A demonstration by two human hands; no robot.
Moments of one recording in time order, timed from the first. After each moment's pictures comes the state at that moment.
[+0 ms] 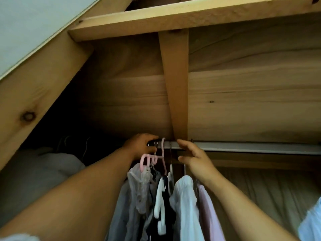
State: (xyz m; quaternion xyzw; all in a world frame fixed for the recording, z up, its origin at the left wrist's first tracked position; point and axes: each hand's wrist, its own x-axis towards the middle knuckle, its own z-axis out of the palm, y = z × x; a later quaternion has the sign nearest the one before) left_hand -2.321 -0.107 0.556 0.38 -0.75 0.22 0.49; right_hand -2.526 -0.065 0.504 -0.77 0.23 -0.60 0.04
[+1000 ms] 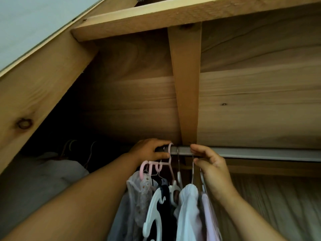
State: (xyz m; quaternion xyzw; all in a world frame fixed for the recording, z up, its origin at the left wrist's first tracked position) left_hand -2.313 -0.125 0.564 0.33 -0.78 0.26 0.47; right_hand -2.522 -0.073 0.499 -0.71 0.11 -0.70 0.07
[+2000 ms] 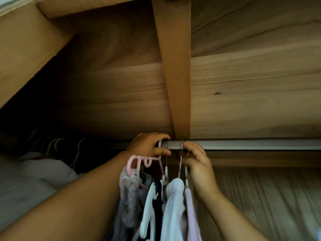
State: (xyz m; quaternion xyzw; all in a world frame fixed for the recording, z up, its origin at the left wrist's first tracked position) left_hand -2.334 -0.127 0.569 0.29 -0.78 0.32 0.46; right_hand -2.507 -0.109 0.499 -0.67 0.08 -0.74 0.06
